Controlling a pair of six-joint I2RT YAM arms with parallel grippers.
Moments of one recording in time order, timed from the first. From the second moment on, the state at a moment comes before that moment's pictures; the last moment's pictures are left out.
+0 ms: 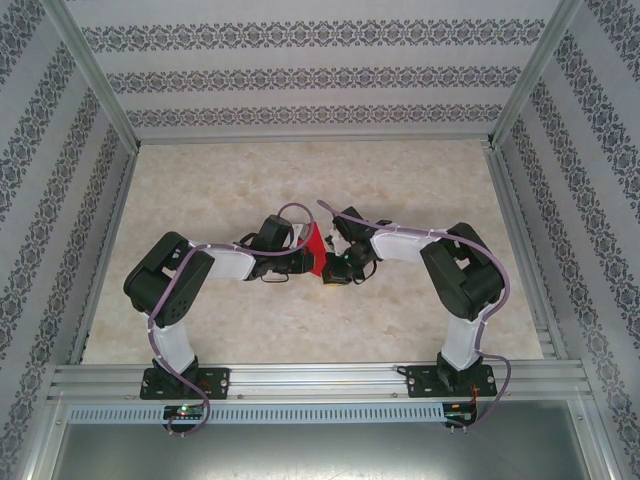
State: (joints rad) left arm -0.54 1.82 0.82 0.16 0.38 -0.53; right arm 0.59 1.86 1.04 -0.47 -0.54 0.53
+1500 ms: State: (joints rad) left arm -0.54 1.72 0.83 0.08 0.38 -0.54; right arm 0.41 1.64 0.86 -0.49 -0.54 0.44
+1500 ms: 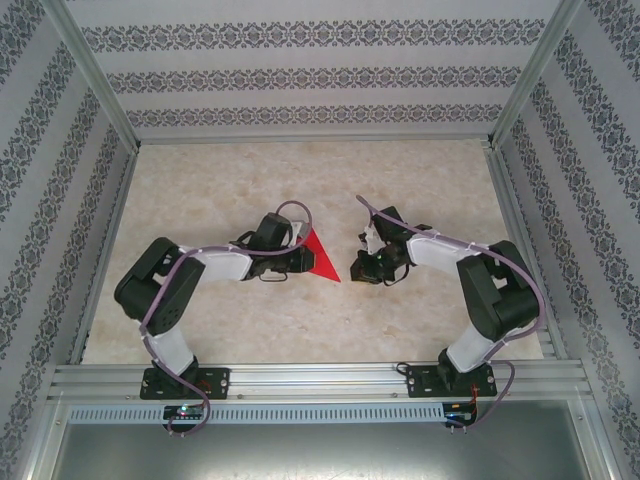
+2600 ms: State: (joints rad) left arm -0.40 1.56 0.65 0.04 0.39 -0.90; right arm 0.47 1.88 1.02 -0.16 -0.64 0.32
